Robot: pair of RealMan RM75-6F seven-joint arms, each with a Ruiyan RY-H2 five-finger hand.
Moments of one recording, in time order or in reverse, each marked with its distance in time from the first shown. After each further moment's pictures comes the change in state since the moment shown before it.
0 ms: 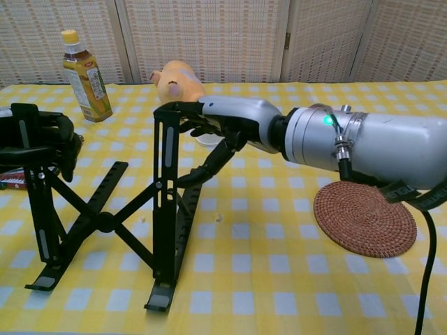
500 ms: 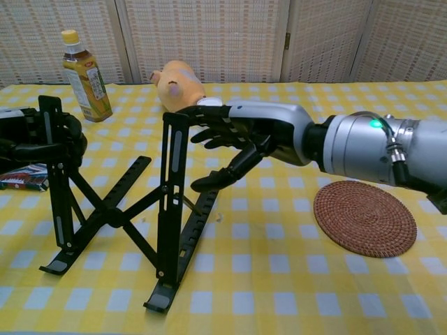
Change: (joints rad) left arm -0.013 -0.026 -0.032 0.031 -0.052 -0.057 -0.005; right arm -0.078 0.079 -0.040 -0.094 -0.089 0.009 0.220
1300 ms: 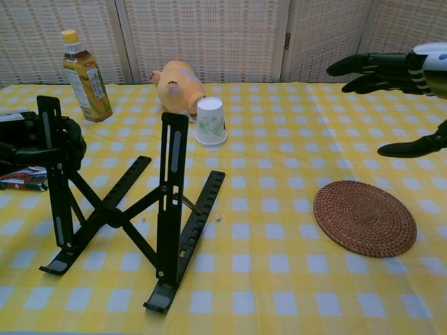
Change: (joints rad) left arm 0.004 0.000 -0.005 -0.005 -0.011 -0.022 0.027; right arm -0.296 0.447 -0.140 -0.099 -0.367 0.307 0.017
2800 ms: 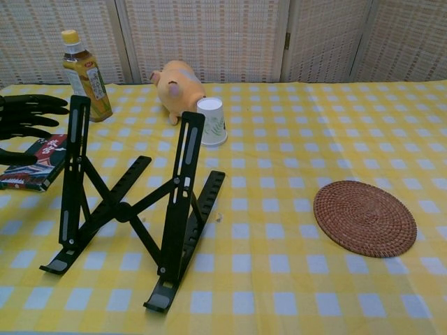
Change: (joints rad) left arm 0.066 0.132 -0.143 -0.074 -0.050 -0.182 0.381; right arm -0.427 0.078 0.004 0.081 0.150 0.459 -0.388
